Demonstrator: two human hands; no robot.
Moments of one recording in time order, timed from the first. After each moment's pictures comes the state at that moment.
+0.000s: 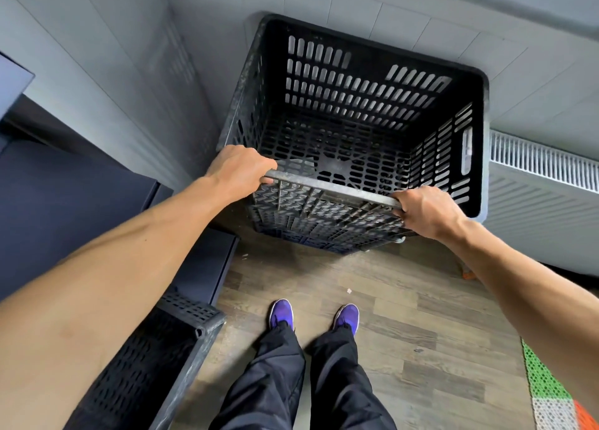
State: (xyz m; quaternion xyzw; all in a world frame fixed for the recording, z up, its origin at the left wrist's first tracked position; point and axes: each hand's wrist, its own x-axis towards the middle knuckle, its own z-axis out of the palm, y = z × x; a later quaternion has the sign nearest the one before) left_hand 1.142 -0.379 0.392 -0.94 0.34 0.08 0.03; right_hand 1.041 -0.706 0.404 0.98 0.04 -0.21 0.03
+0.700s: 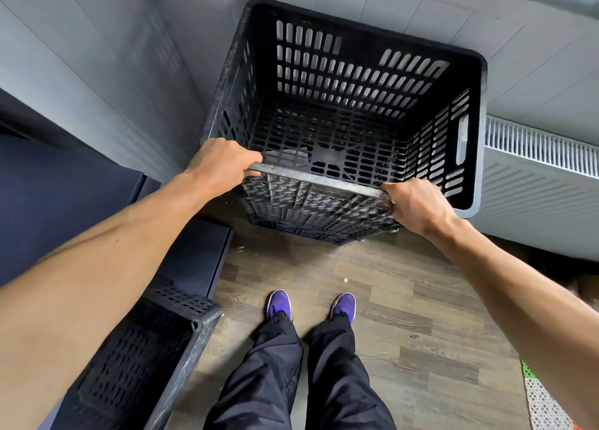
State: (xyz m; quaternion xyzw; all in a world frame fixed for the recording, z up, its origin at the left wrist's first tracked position) left_hand 1.140 -0.370 0.377 -0.94 0.35 0.04 0.01; right_hand 1.031 -0.706 0.391 0.98 0.06 -0.16 0.04
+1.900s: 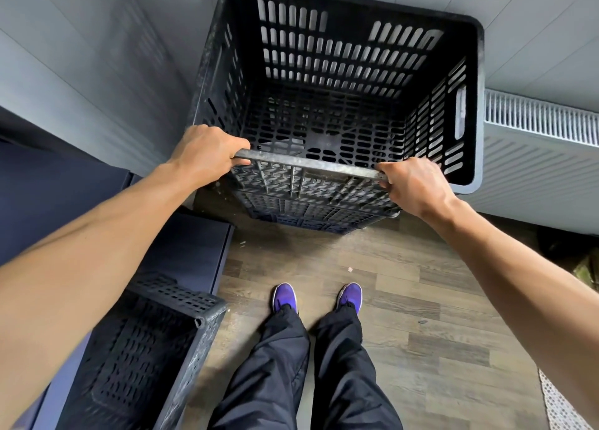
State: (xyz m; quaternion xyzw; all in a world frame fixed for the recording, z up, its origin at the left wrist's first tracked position) left_hand 1.146 -0.369 0.373 -0.94 0.35 0.03 0.01; right_hand 1.028 -0.710 0.383 0.99 0.05 -0.13 0.03
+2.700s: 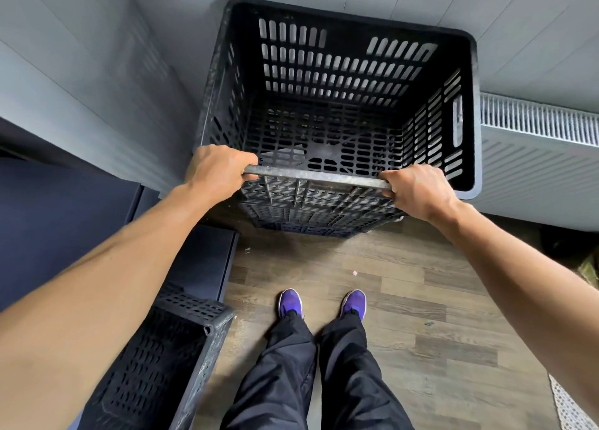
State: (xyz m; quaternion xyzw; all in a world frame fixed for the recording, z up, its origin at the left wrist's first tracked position) left_hand 1.138 -0.376 0.367 -0.96 0.29 0.06 0.02; right_hand 1.031 -0.706 0.393 0.98 0.04 -0.17 0.03
